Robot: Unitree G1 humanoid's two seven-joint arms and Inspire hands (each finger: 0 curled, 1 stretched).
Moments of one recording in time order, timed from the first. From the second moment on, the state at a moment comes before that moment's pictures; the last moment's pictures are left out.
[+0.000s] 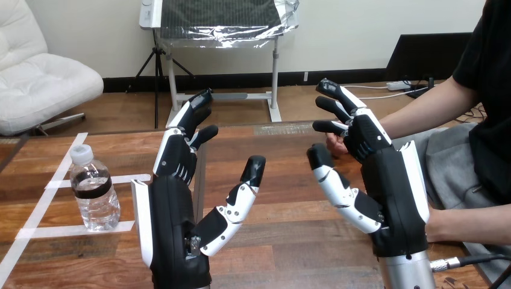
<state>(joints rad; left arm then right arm) 0.27 -0.03 -0.37 -0.03 0.32 -0.75 0.56 0.08 -0.04 0.06 0.10 -0.16 -0.79 0.00</state>
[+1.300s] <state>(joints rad) 0.31 0.01 -0.10 -0.21 0.68 -0.67 0.73 0.08 -0.04 0.06 0.10 -0.15 -0.79 0.00</state>
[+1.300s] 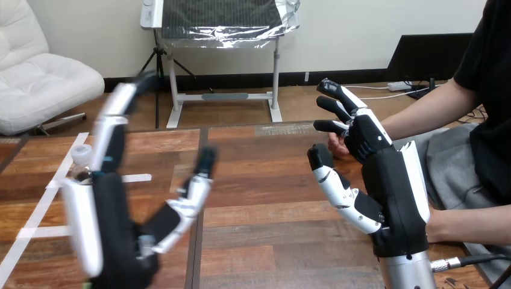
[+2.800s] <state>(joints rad) 0.35 0.10 0.21 -0.26 0.84 -0.28 0.83 0.07 -0.04 0.07 0.11 -0.15 -0.79 0.00</state>
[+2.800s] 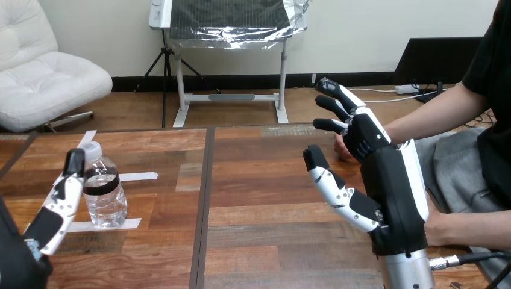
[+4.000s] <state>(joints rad) 0.20 0.33 0.18 0.02 0.75 -0.17 0.56 0.04 -0.05 0.06 0.13 -0.16 -0.79 0.01</state>
